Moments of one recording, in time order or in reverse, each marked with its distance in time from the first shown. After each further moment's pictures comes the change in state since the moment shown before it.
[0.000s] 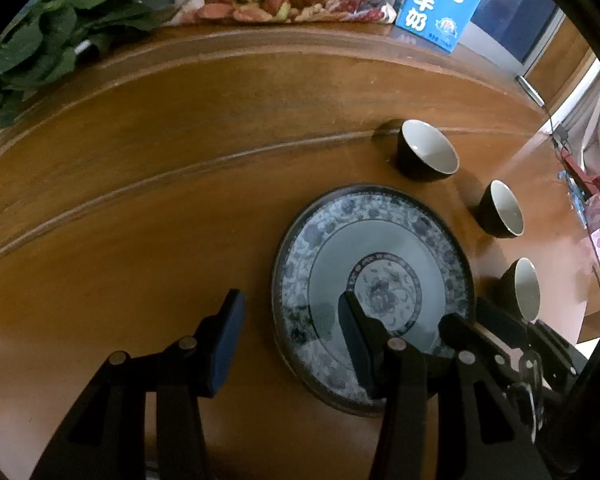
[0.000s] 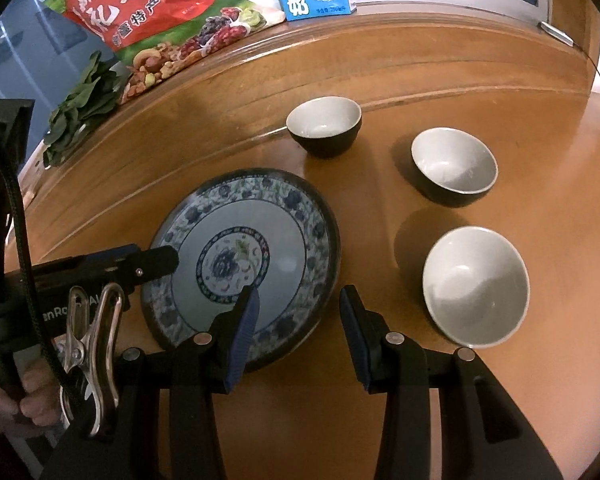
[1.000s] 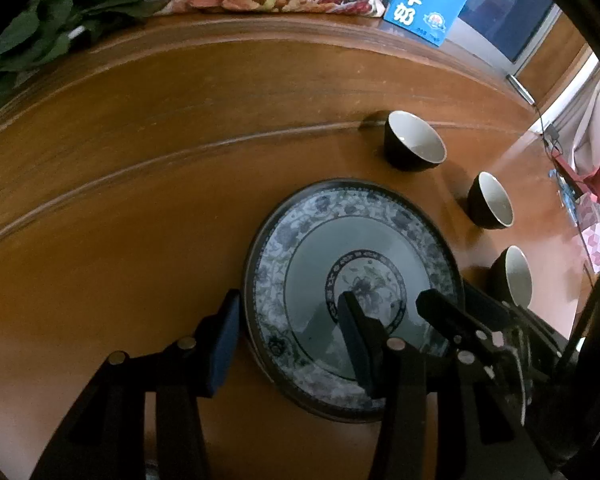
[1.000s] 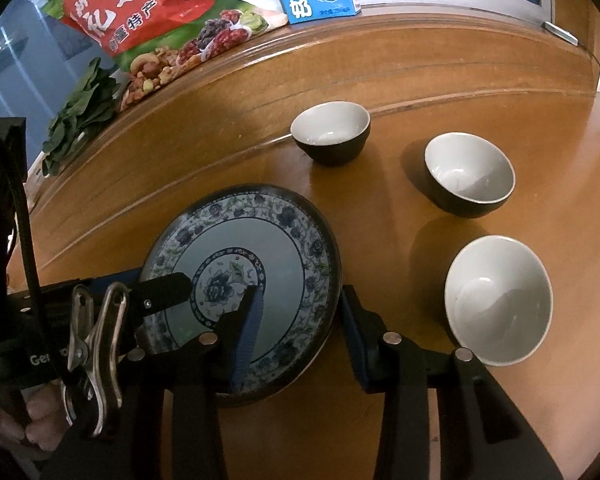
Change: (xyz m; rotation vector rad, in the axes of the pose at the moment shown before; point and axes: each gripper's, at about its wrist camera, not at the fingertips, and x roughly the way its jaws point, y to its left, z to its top) left arm -0.003 -0.011 -0.007 -0.002 0.000 -0.047; right arm 0.011 -0.002 0.005 0.008 -0.027 0.030
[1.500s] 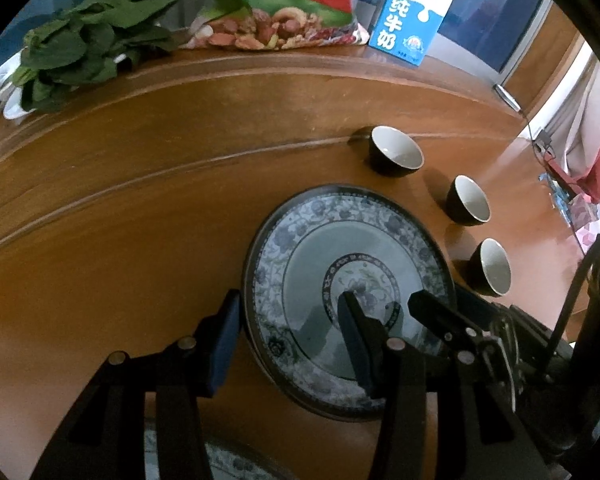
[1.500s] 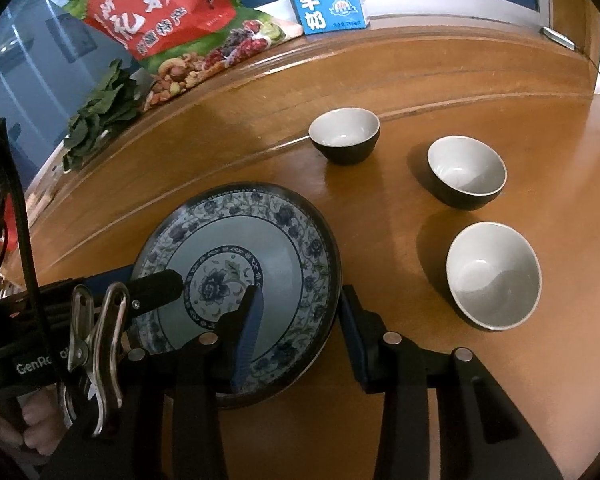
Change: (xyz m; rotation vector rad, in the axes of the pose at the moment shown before) left arm -0.034 -0.004 -0.012 0.003 -0.062 0.001; right arm -0.030 0.015 -0.010 -0.004 -0.019 0.015
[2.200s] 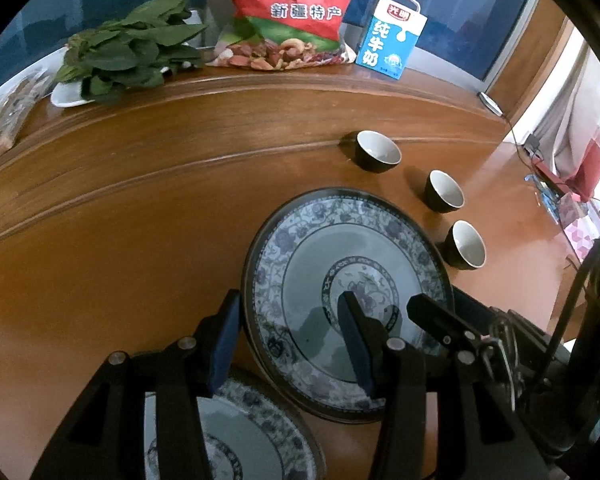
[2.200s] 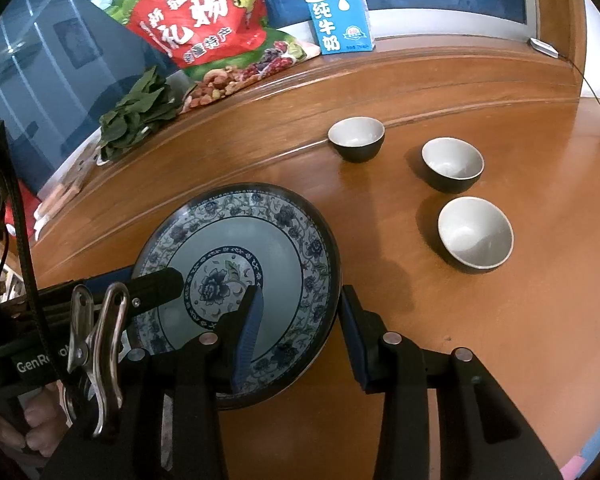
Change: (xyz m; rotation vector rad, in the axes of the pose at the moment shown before) left arm -0.036 0.012 -0.025 0.001 -0.046 -0.014; right arm -0.044 0.027 -0.028 0.000 -0.038 0.004
